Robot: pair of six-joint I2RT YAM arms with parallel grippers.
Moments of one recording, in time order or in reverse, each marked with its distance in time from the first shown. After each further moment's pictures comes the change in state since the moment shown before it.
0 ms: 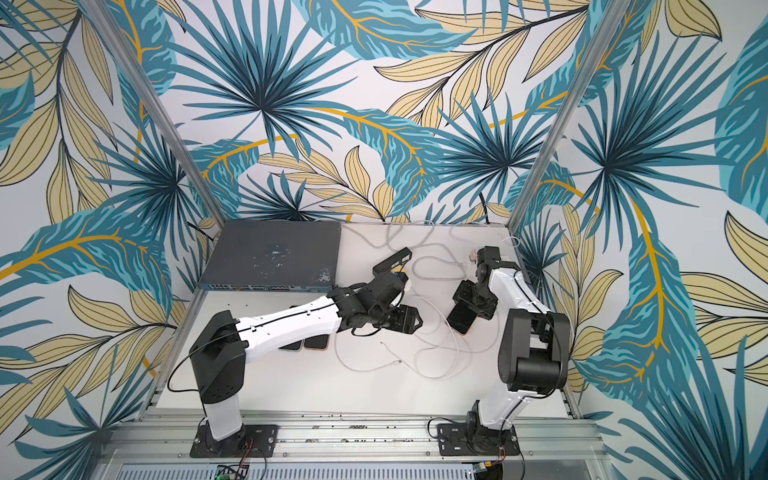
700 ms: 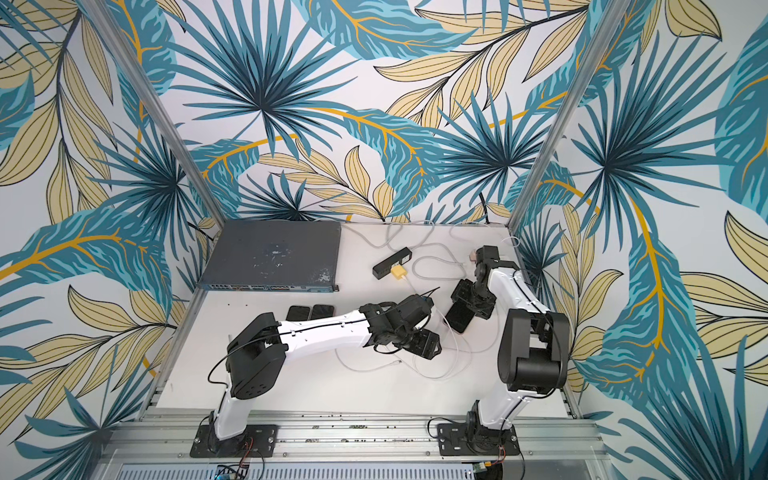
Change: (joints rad) left arm -0.092 0.175 0.080 0.010 0.012 0.023; right arm 0.009 0.000 0.004 0.000 -0.023 0.020
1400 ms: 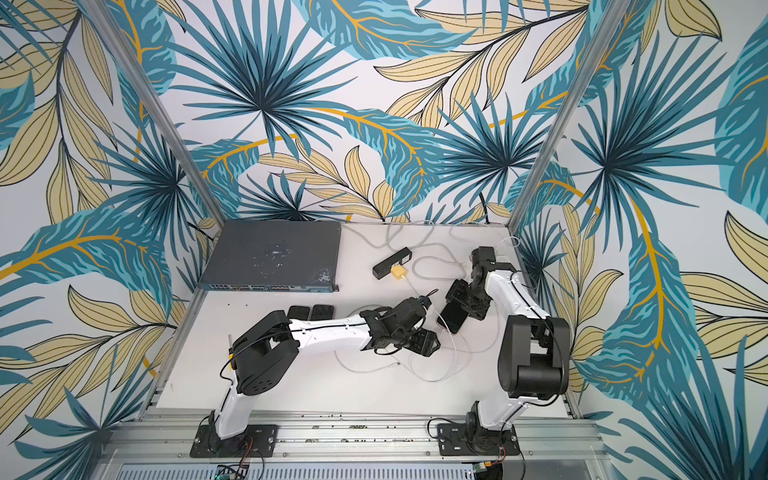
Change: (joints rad) left arm 0.031 0.033 -0.115 0.262 -0.010 0.017; right arm 0.039 -0.044 -0.029 0.008 -0.053 0.028
